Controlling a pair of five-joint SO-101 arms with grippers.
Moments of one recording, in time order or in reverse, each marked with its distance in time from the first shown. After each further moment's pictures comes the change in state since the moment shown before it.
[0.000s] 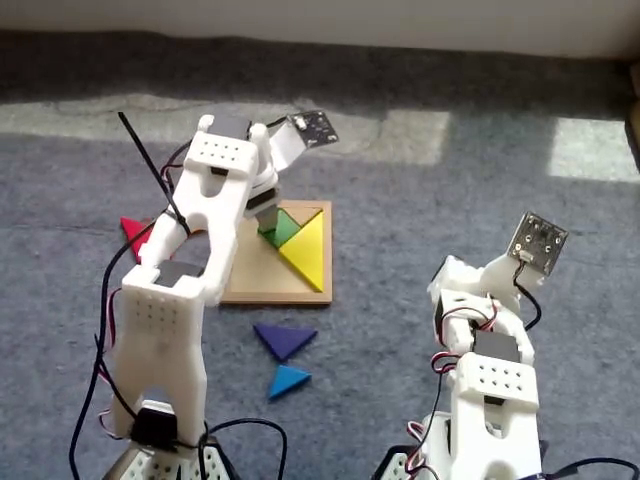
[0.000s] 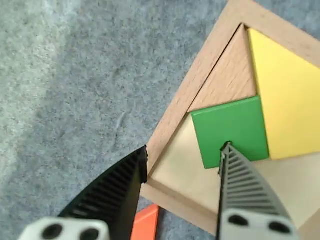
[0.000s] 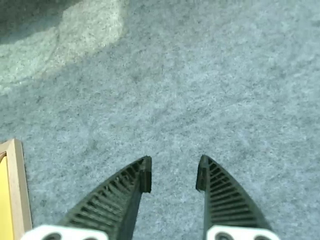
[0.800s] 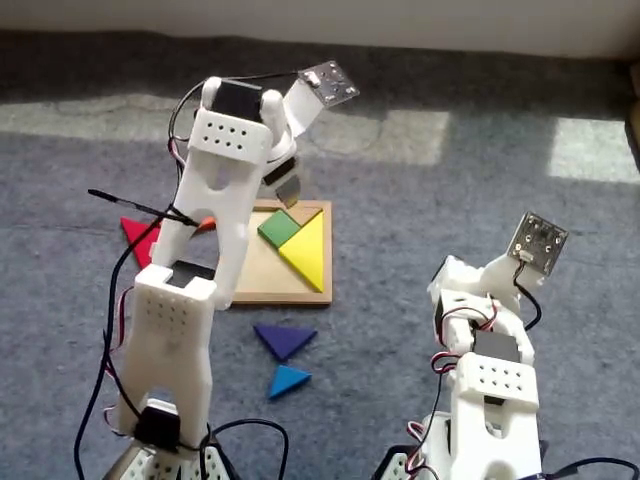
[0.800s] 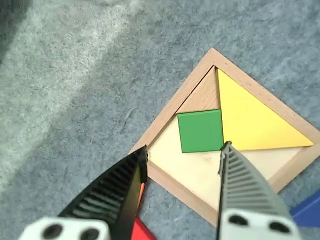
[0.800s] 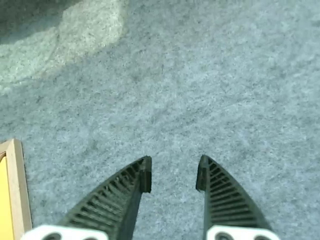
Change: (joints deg) left arm 1.8 -0.1 -27.5 22.9 12.5; right arm 0.0 0.0 0.0 0.0 0.0
